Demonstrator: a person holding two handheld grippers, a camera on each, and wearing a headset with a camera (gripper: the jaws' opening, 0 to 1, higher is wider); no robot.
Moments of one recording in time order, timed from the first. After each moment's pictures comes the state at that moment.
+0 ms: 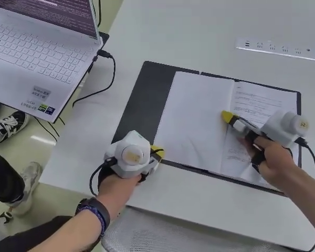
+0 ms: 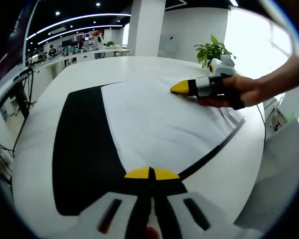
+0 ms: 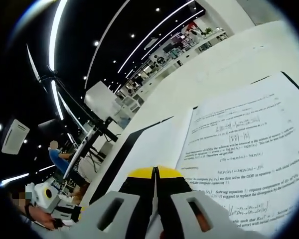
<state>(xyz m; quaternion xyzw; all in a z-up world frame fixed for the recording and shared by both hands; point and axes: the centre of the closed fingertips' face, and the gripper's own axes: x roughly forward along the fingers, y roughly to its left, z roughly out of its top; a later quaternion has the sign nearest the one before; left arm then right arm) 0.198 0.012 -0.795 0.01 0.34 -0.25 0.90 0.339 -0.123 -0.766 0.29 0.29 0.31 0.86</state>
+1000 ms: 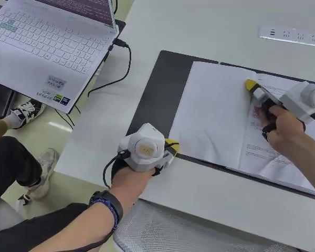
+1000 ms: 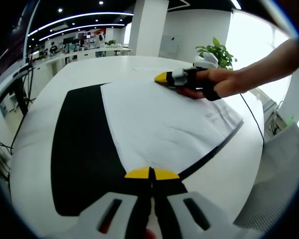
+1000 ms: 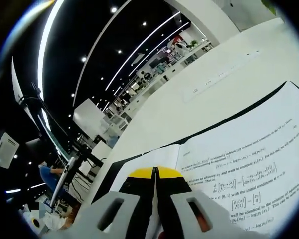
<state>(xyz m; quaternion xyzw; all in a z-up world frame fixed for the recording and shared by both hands) 0.198 0.009 -0.793 0.00 0.35 -0.25 0.90 0.417 -0.128 -0.759 0.32 0.25 0.23 0.88</state>
